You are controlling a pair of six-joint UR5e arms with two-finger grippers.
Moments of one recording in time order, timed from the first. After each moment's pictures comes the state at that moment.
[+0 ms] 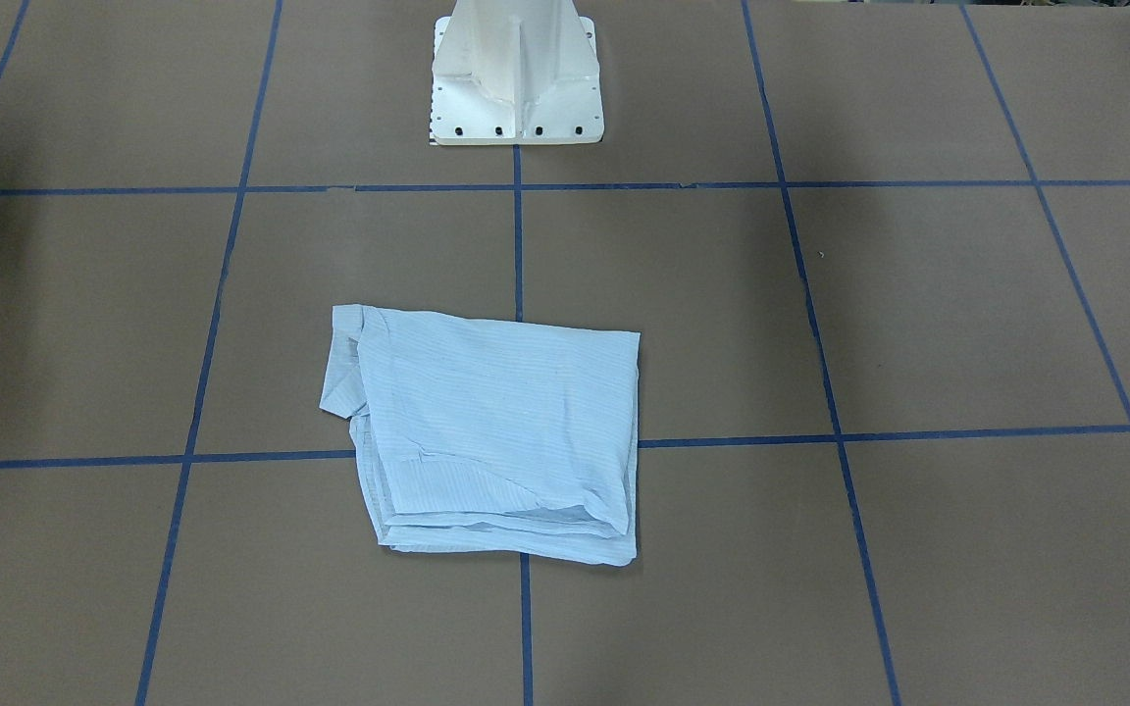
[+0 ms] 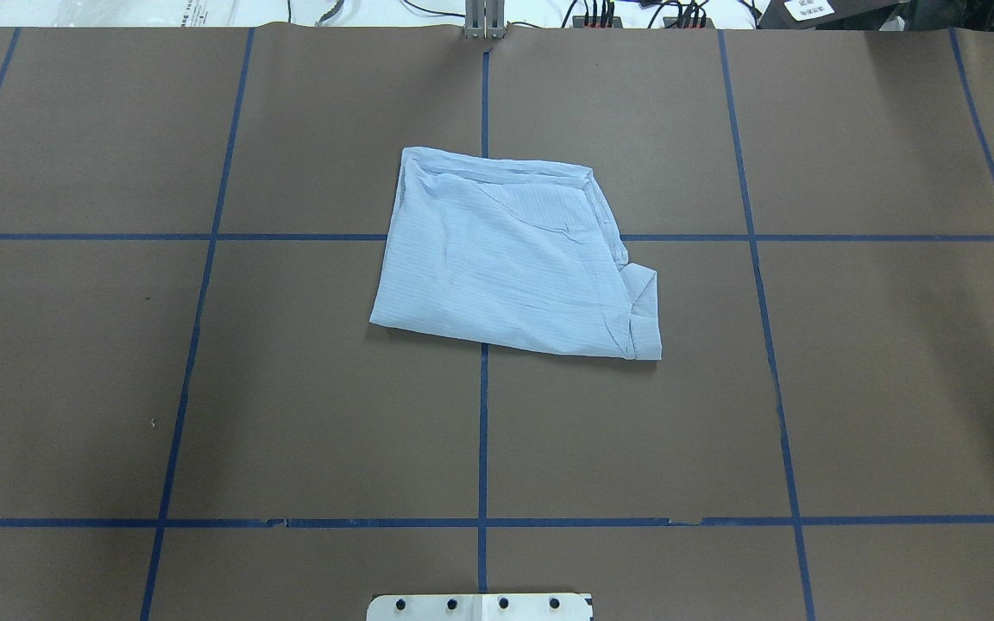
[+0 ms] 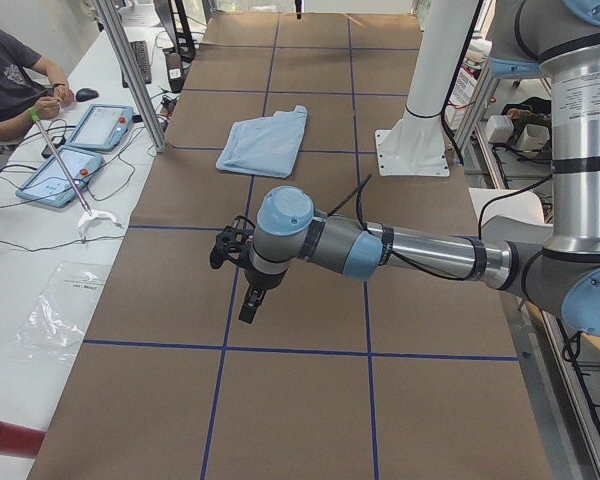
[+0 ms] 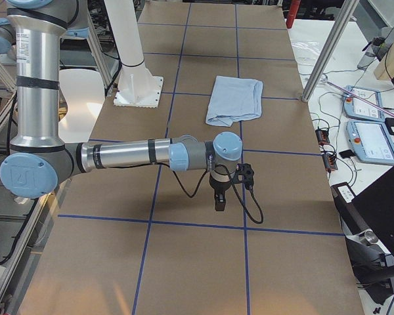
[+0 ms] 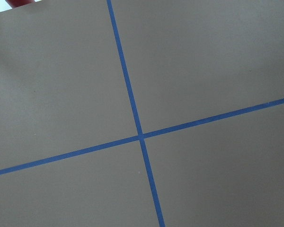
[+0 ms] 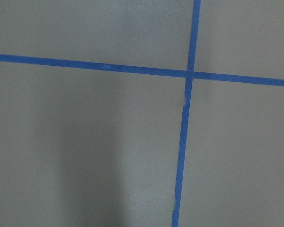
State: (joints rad) left arm -1.61 -1.44 -1.86 -1.78 -2.33 0.03; right arm 1.44 -1.65 1.76 -1.59 2.32 0.08
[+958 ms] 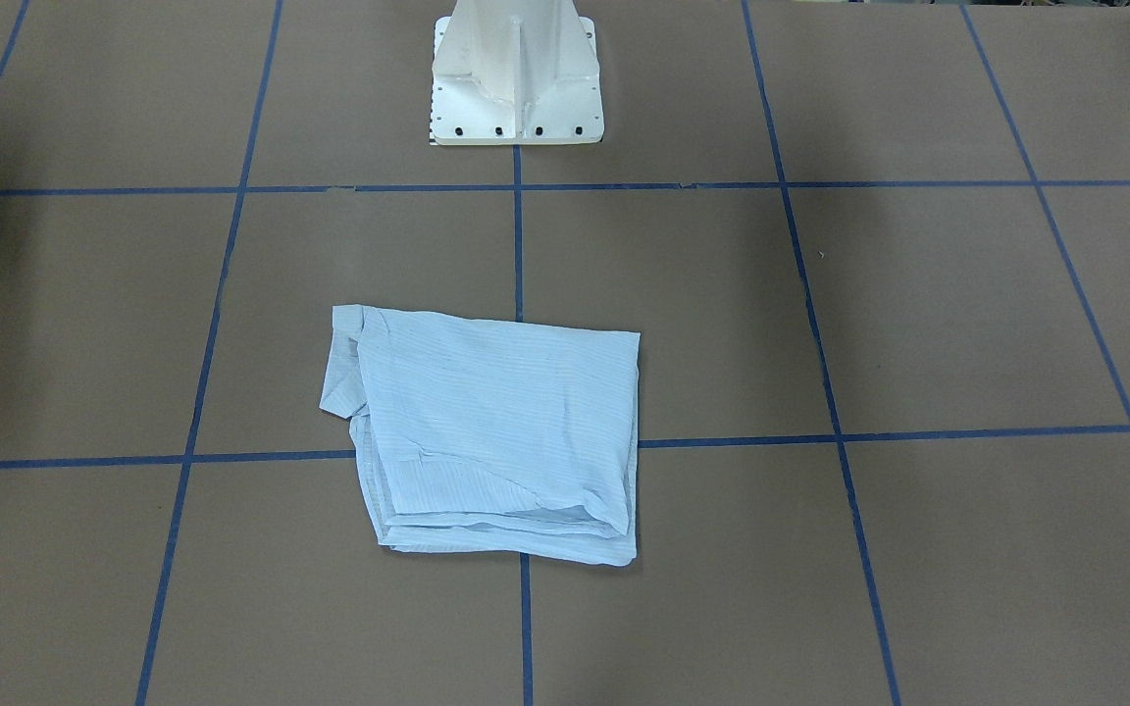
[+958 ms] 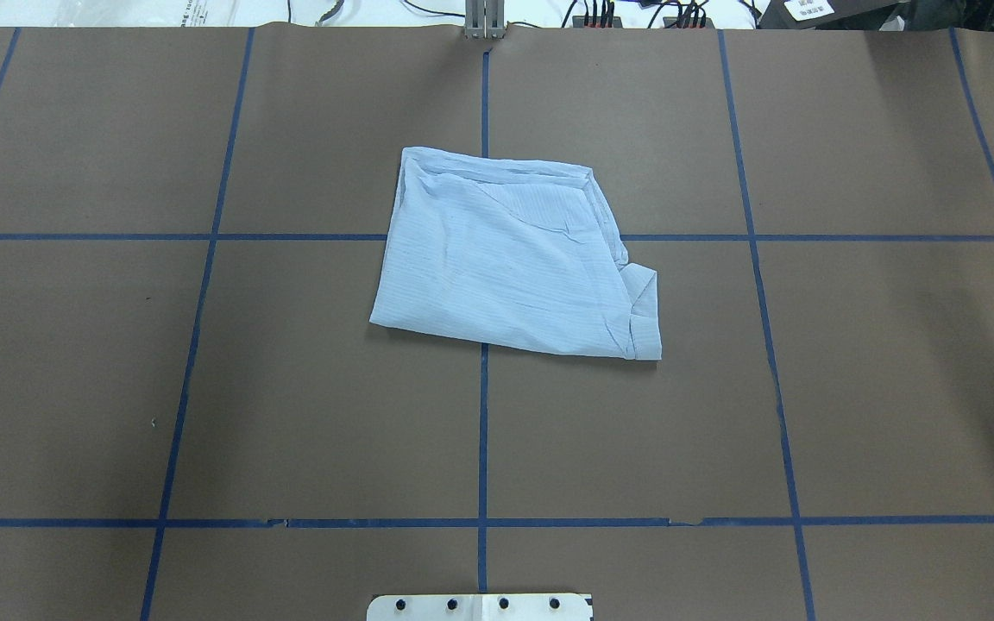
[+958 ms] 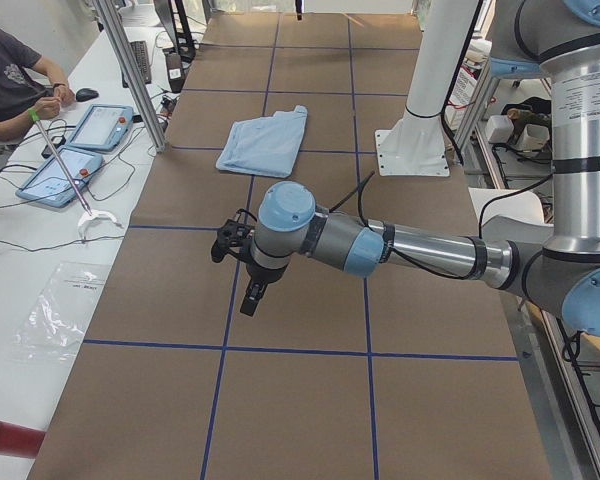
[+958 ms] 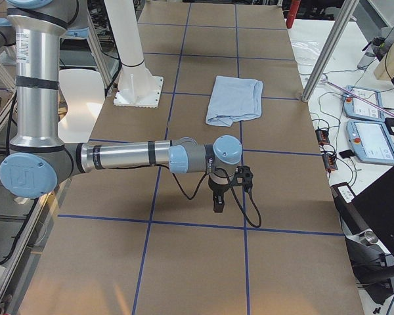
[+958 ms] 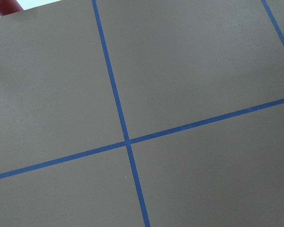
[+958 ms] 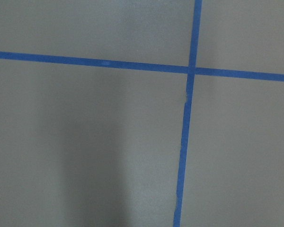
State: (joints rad) left arm -1.61 -1.44 -1.86 -1.78 -2.36 0.02; right arm 1.44 -1.64 1.74 -1.59 2.33 0.08
